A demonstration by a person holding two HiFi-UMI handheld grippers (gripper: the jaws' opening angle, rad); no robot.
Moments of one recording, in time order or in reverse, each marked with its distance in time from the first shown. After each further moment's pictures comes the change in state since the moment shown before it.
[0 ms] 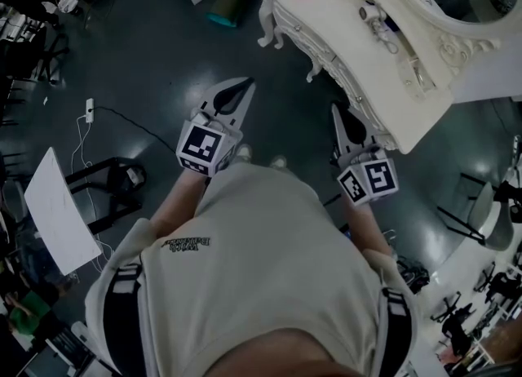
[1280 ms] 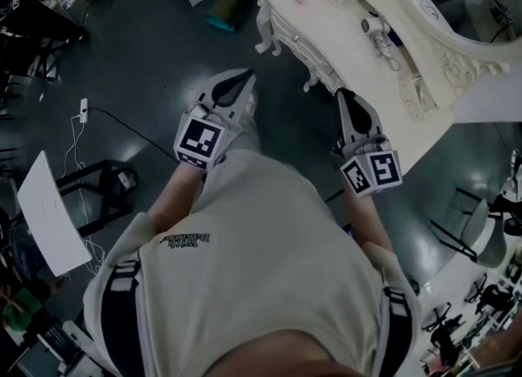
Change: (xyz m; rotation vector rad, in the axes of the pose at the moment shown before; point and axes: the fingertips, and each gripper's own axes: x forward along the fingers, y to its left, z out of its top) left arm 0.073 0.036 -0.002 0.062 -0.031 0.031; right arm 0.063 -0.074 0.012 -0.035 -0.054 0.012
